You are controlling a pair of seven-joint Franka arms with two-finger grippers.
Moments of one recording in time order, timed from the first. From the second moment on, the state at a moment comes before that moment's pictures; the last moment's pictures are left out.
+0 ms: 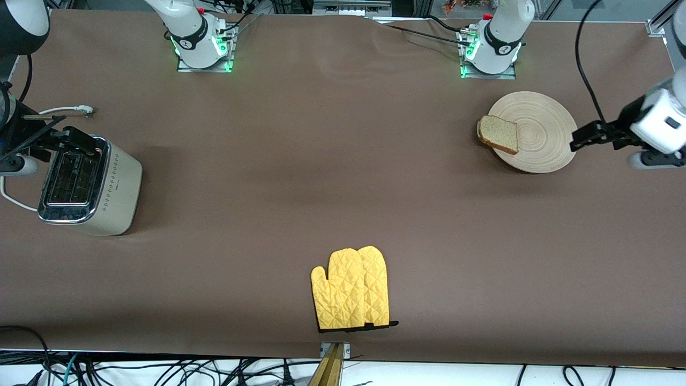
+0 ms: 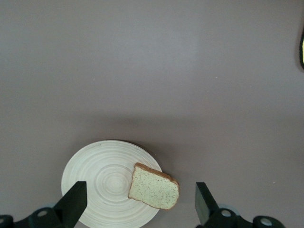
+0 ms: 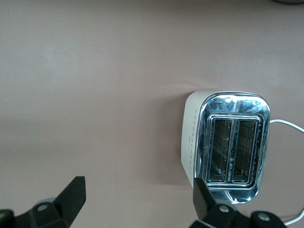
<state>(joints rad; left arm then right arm) 0.19 0.06 -0.11 -1.70 -0.07 1.63 -0.07 -0.09 0.13 0.11 -1.52 -0.06 1.65 -0.02</state>
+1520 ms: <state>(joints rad) 0.94 0.74 -0.10 -1.72 -0.35 1.49 1.03 -0.09 0.13 0.11 -1.52 -0.06 1.65 -0.02</state>
